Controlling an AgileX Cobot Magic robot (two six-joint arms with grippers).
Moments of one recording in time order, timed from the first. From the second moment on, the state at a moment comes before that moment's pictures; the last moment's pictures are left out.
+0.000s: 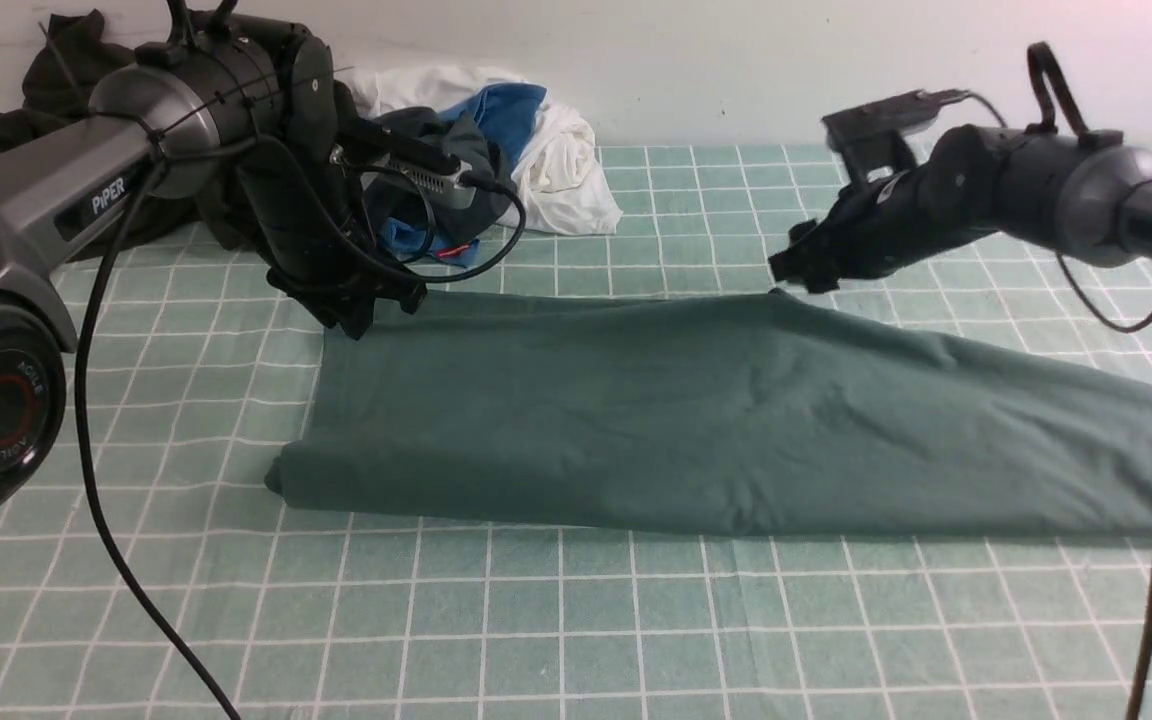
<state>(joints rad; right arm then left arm) 0.16 2.29 -1.87 0.17 0.53 -0.22 -0.19 2.24 -1.99 0.05 1.11 0.22</state>
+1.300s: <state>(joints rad) -0.22 1.97 -1.48 -0.02 1.09 -0.10 -0.25 2.11 -1.56 -0.04 1.05 0.26</state>
